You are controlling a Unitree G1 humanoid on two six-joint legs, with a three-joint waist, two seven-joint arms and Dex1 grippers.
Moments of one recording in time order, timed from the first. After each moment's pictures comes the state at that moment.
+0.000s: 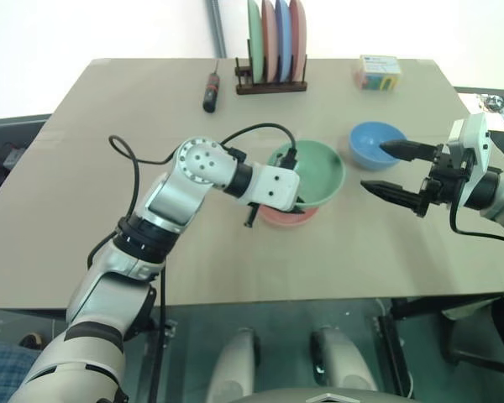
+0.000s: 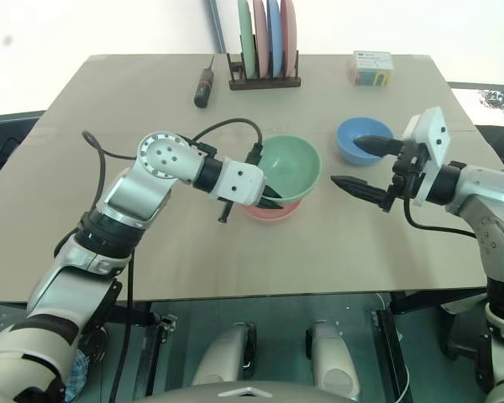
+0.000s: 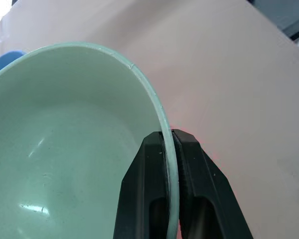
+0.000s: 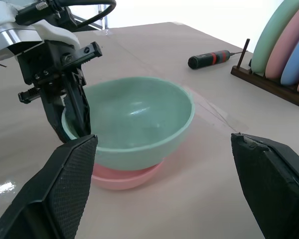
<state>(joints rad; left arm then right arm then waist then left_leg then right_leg) -0.88 0.59 -0.40 0.04 0.00 0.06 -1.38 -0.44 -0.76 -0.21 -0.32 0.59 0.64 0.97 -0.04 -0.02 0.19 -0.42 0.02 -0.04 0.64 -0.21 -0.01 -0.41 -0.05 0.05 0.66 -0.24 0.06</state>
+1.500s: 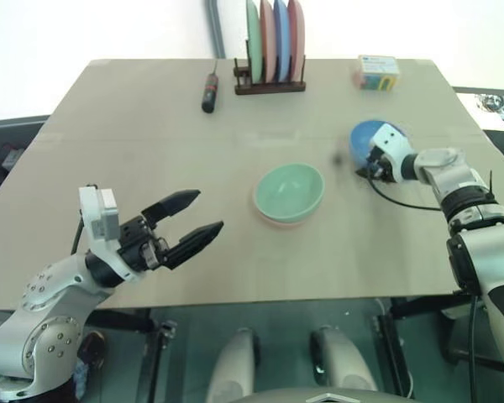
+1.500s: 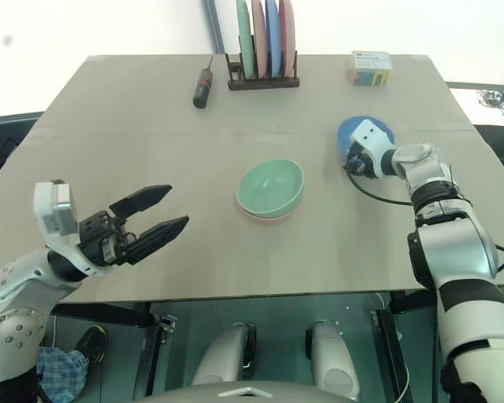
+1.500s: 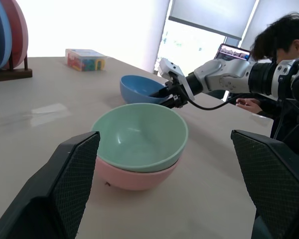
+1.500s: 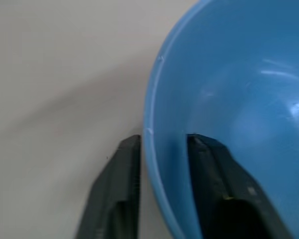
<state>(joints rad) 0.10 0.59 0.47 -0.58 -0.90 0.55 -0.89 -1.17 -0.51 0.19 1.29 -0.14 -0.05 0.86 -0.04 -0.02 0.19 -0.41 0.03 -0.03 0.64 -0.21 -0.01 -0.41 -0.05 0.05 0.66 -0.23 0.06</state>
